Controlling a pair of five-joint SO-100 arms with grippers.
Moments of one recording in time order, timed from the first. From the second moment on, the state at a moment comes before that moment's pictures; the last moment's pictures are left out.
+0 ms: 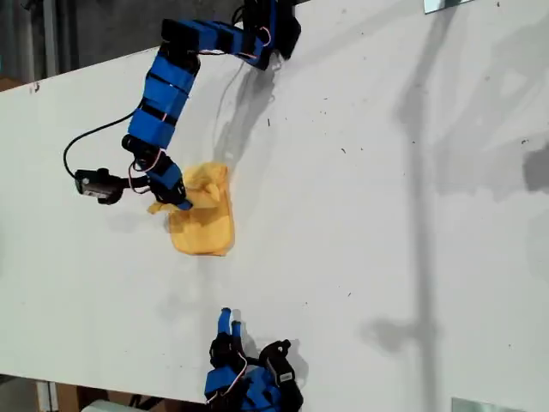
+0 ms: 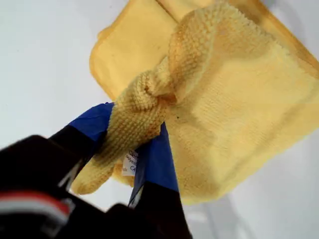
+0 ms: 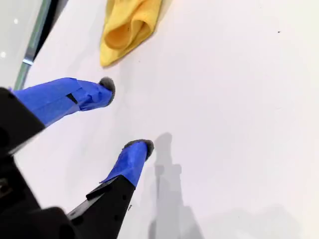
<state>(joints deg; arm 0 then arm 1) -37.7 198.5 177.3 71.8 -73.7 29.6 66.7 61.7 63.4 42.1</state>
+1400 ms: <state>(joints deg) -37.8 198.5 177.5 71.8 -73.7 36.2 84.7 79.0 62.7 34.5</state>
